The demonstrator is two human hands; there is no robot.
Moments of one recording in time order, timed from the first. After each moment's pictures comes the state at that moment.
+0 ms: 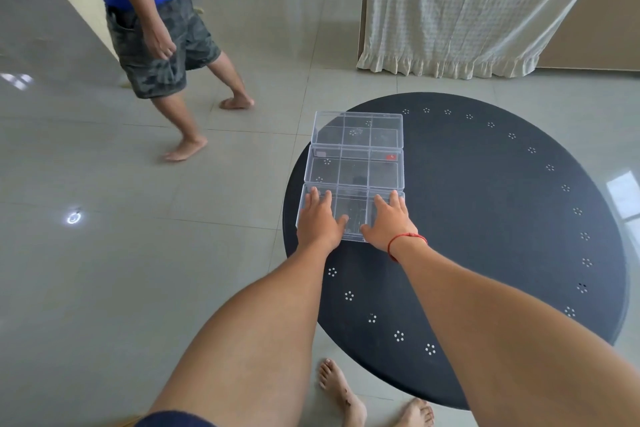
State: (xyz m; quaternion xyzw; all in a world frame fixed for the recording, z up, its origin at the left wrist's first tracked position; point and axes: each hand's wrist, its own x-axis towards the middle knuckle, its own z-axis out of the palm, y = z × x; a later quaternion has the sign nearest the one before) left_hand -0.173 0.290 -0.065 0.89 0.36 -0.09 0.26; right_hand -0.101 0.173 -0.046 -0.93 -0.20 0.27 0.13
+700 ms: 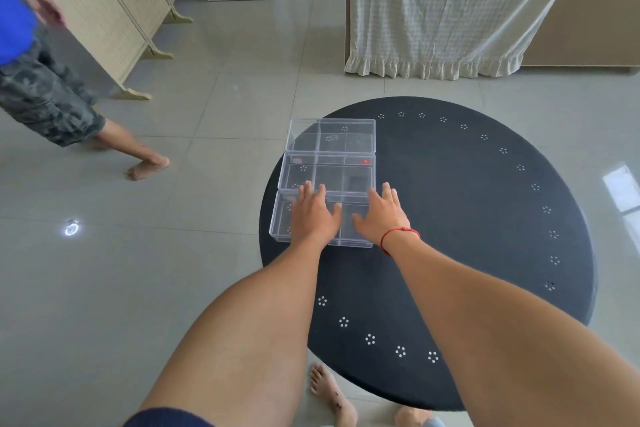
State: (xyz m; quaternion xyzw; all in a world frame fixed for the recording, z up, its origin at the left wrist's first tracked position) left_hand -0.136 0.257 -0.040 0.90 0.35 -0.06 0.26; right_hand -0.069 0.143 -0.030 -0.93 -0.19 0.24 0.18
